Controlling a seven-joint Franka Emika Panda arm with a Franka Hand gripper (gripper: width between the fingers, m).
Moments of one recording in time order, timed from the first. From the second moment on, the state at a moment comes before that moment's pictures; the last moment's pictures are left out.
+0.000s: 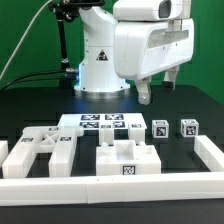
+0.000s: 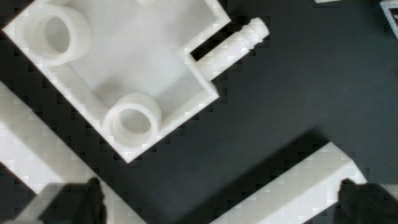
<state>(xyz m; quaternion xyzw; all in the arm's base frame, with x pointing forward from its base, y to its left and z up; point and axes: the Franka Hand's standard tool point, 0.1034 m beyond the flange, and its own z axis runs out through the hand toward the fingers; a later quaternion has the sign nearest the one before) 0.566 0.056 0.117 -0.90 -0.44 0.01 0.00</state>
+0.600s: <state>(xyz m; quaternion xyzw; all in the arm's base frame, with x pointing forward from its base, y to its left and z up) 0.566 0.053 0.116 -0.91 -0.42 0.01 0.00</state>
